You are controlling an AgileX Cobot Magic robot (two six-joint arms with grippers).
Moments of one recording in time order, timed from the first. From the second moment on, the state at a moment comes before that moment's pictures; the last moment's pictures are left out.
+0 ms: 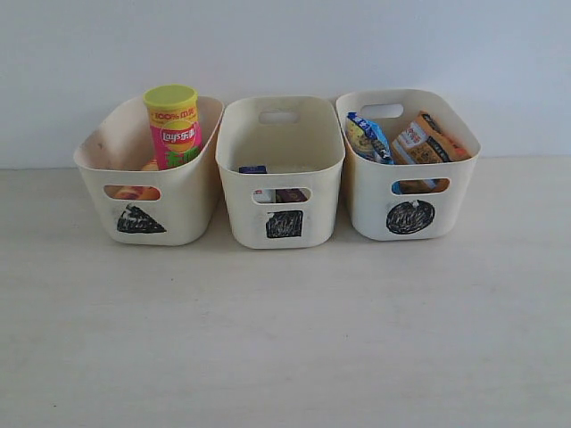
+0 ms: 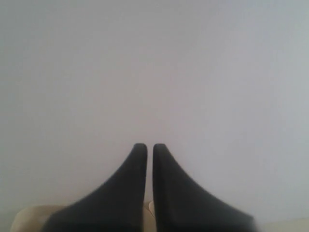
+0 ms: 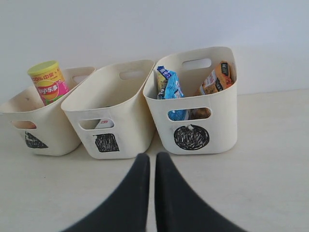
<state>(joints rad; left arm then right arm) 0.00 0.49 -0.86 -1.11 0.43 0.78 0.32 0.38 -0.21 0.68 0.05 -0.43</state>
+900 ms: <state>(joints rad) 0.00 0.39 -0.52 -0.12 0.28 -0.06 0.32 0.38 -0.21 0.68 0.05 -0.43</state>
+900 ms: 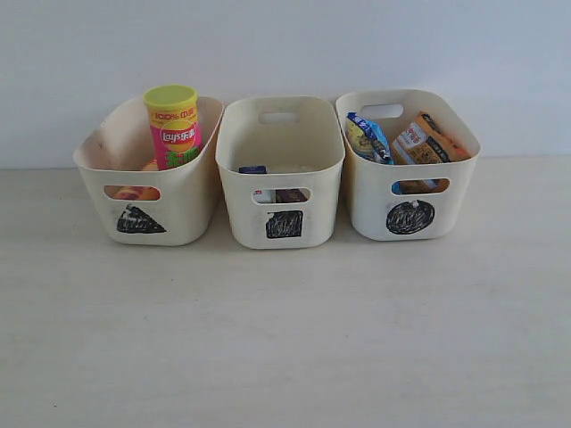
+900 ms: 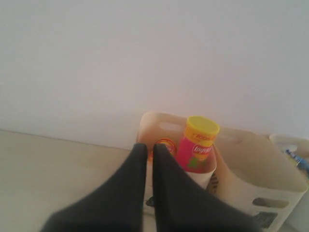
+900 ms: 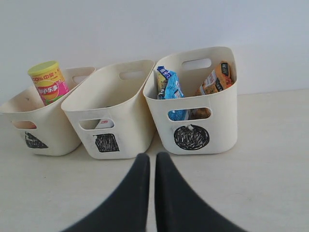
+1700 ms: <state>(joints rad) 0.00 0.00 -0.02 -0.11 0.20 0.04 0.32 0.38 -0.21 0.68 0.05 -0.43</state>
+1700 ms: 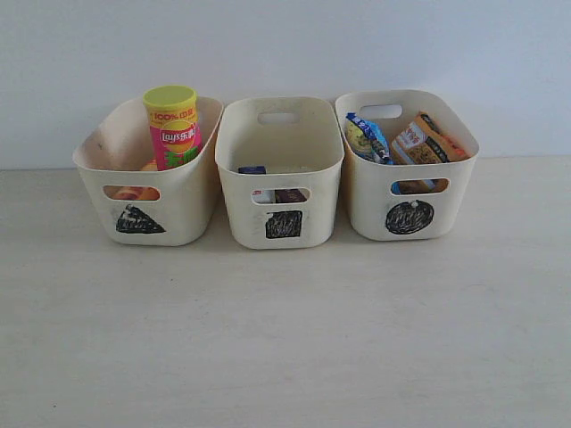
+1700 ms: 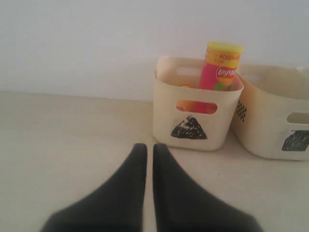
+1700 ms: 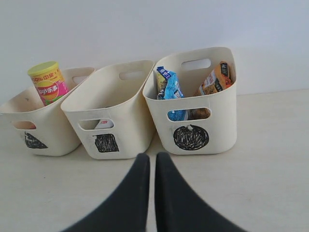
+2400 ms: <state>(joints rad) 0.00 0.00 0.00 -0.07 0.23 0.09 0.32 0.38 -0.21 0.68 0.04 -0.43</state>
